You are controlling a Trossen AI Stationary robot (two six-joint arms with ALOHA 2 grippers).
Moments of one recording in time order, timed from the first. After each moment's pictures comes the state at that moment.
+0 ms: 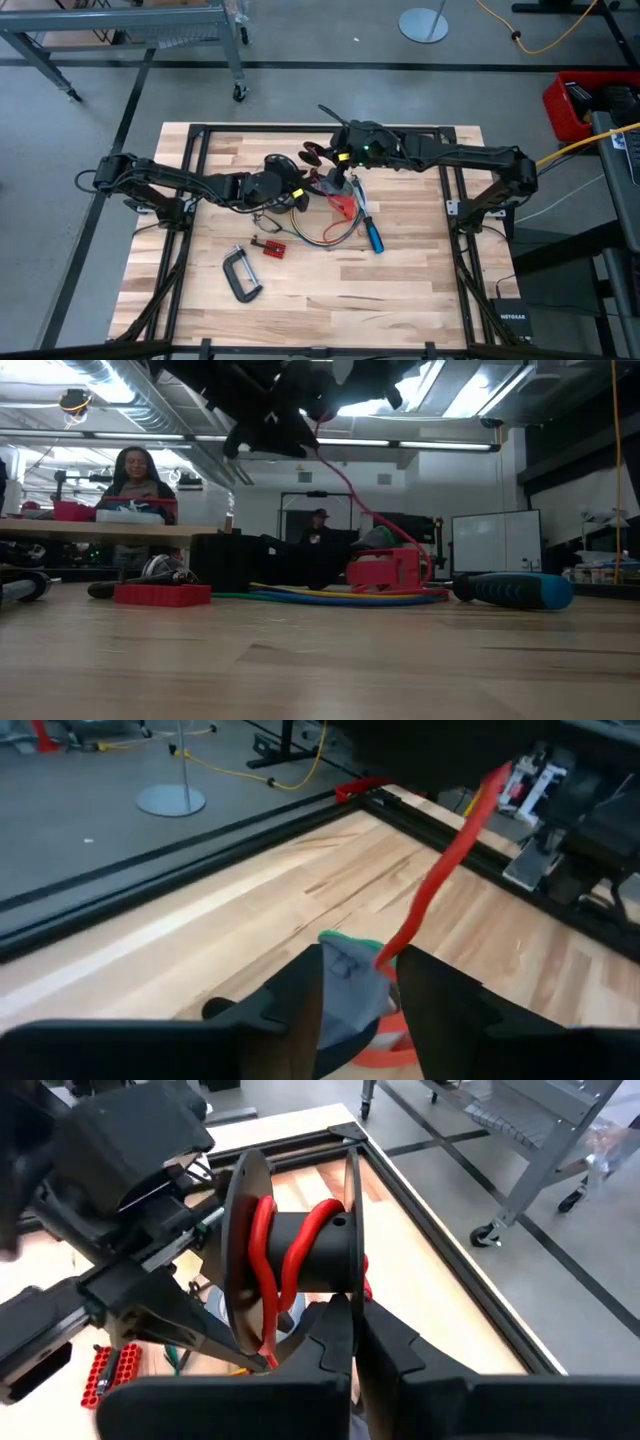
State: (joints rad) left arm -0.01 1.42 0.88 0.11 -0.61 -0.48; right arm -0.16 1.54 1.45 -0.43 0.17 0.10
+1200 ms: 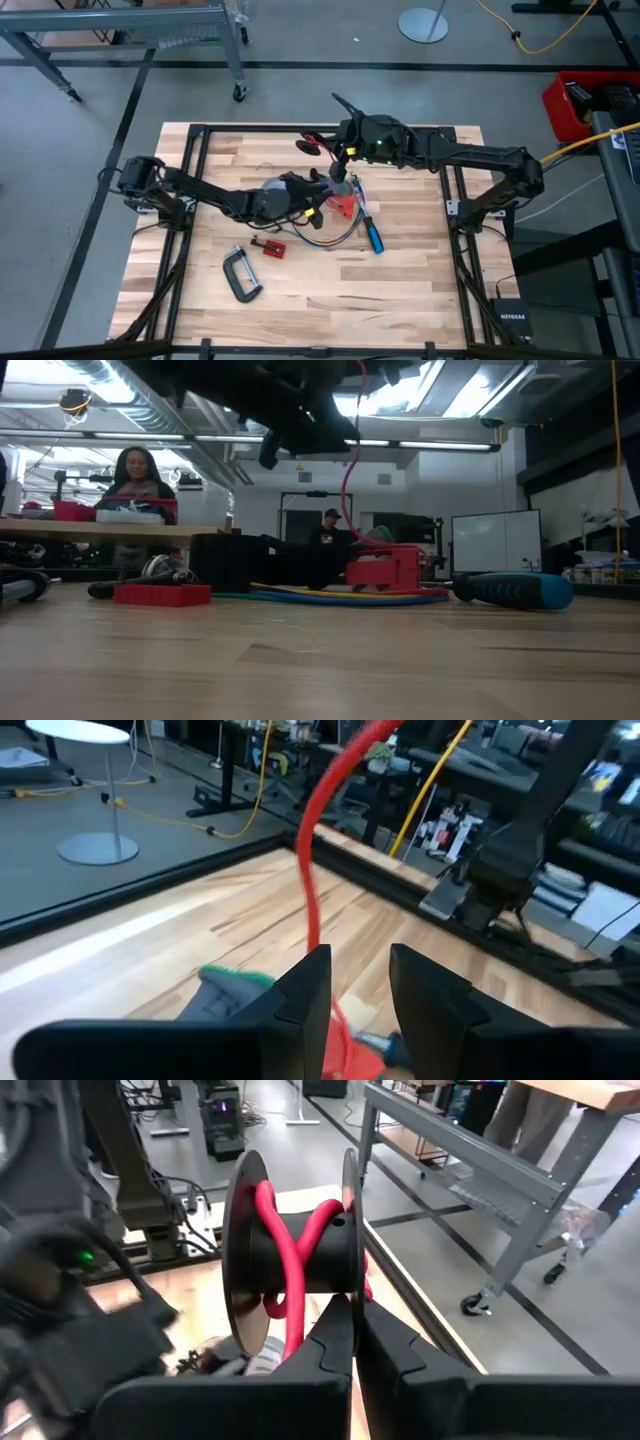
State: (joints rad) left arm -0.10 1.64 0.88 0.55 -0.61 -0.39; right arm -0.16 1.49 1.44 -0.29 0.19 0.03
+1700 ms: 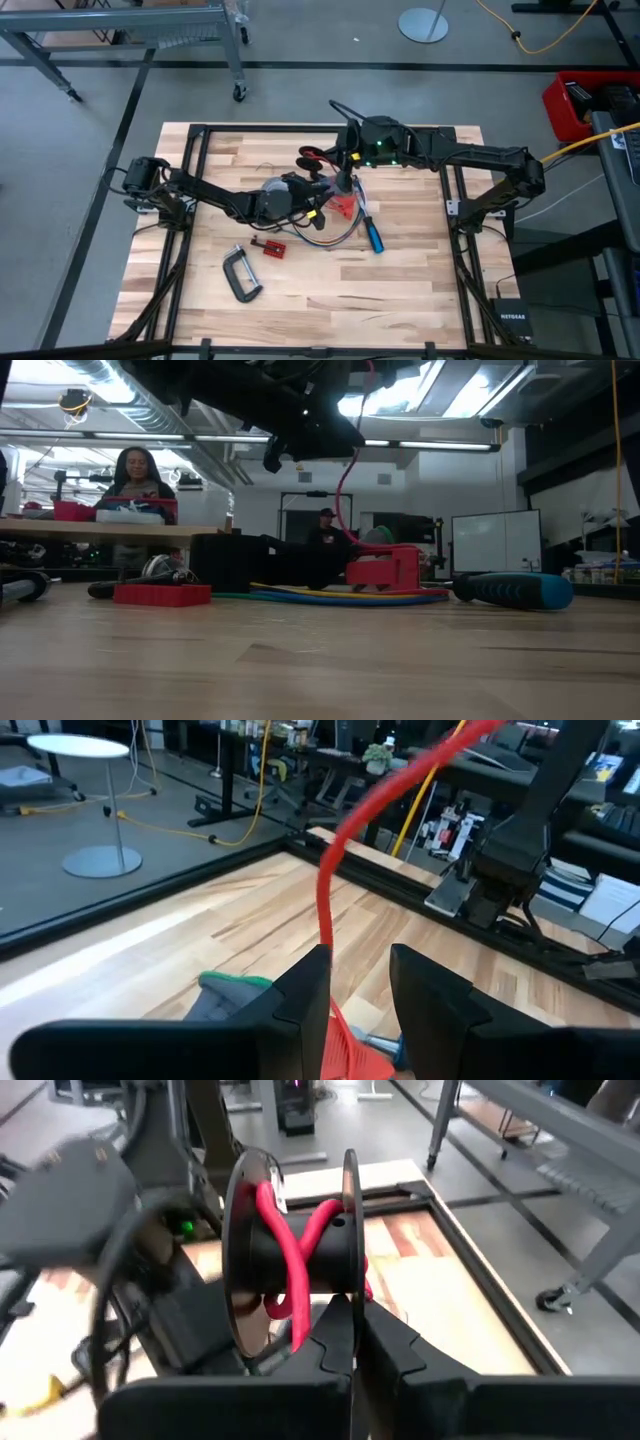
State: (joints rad) left arm -0.10 1.68 0.88 0.60 -0.61 -0.33; right arm -0.16 1.48 1.44 -0.37 -0.01 0.03
